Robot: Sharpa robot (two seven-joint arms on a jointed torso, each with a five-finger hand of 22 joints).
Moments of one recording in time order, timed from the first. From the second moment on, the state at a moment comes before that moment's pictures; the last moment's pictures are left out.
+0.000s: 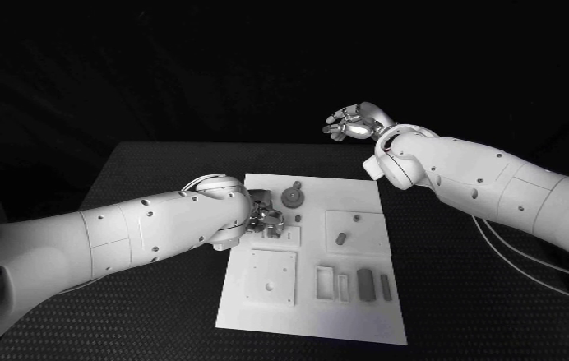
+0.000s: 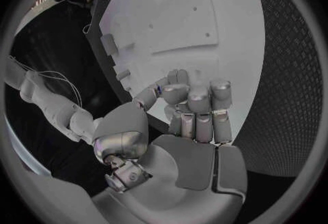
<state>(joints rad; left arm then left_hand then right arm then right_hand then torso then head) 1.30 -0.47 -0.23 1.27 -1.08 0.07 -0.49 0.65 0.10 0.76 -0.30 0.47 1.07 0.08 0.44 0.83 1.43 -0.10 1.04 0.74 1.25 -0.16 1.35 0.73 0.06 1.01 -0.16 1.10 1.31 1.28 -0.58 -0.02 1.02 -0.72 -0.37 0.11 0.96 -0.16 0.59 -0.20 0.40 0.78 0.18 0.29 0.47 0.96 0.08 0.71 0.17 0.85 0.12 0.56 0.54 0.24 0.67 0.22 0.43 0.97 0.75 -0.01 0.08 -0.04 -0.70</state>
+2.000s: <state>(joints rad) 1.31 -0.44 -0.22 1.24 -1.09 0.17 -0.50 0.59 0.15 0.74 -0.28 0.39 1.07 0.07 0.45 0.81 1.43 -0.10 1.06 0.74 1.25 -0.16 1.36 0.72 0.06 1.01 -0.16 1.10 1.31 1.28 -0.58 -0.02 1.02 -0.72 -0.36 0.11 0.96 -0.16 0.59 -0.20 0.41 0.78 0.18 0.29 0.47 0.96 0.08 0.72 0.16 0.85 0.12 0.55 0.54 0.24 0.67 0.22 0.43 0.97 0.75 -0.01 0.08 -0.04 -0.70</state>
